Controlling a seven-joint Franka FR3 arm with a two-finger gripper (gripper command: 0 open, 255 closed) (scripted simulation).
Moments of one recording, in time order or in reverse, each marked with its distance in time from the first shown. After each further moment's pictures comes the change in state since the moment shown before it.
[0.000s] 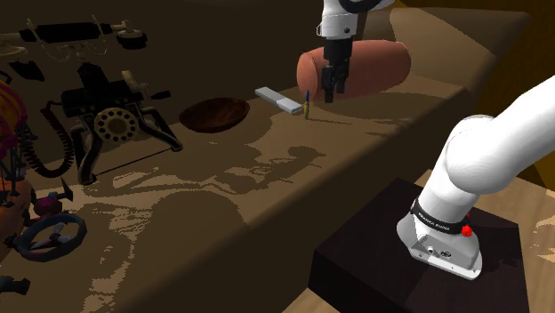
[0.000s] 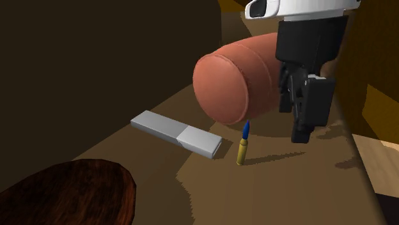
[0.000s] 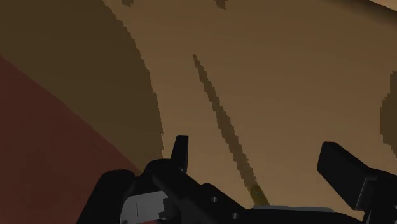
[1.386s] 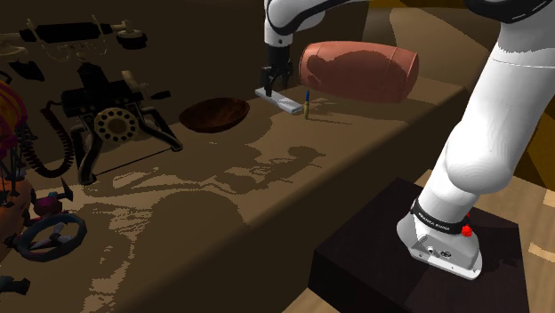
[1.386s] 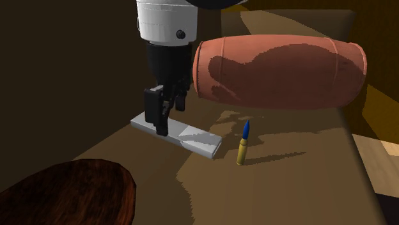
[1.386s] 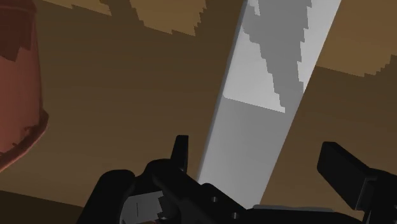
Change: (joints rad) arm -0.003 0.570 0.012 0.453 -0.015 0.293 0.091
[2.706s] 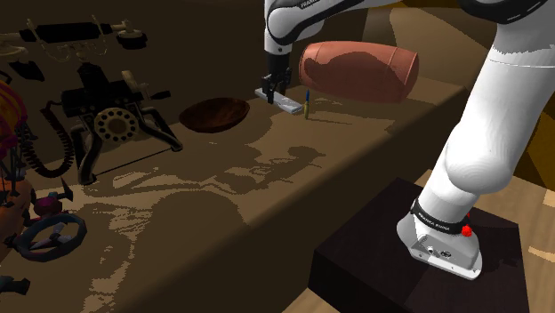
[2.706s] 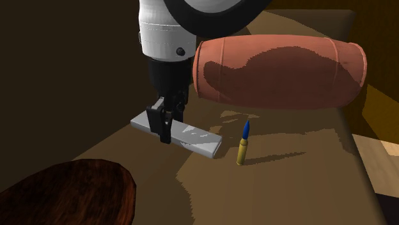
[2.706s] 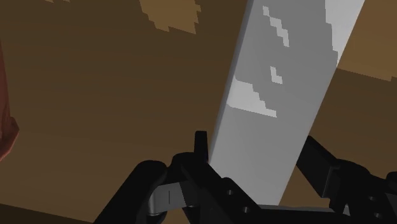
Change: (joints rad) arm -0.002 0.019 -0.002 -0.036 0.000 0.056 -0.001
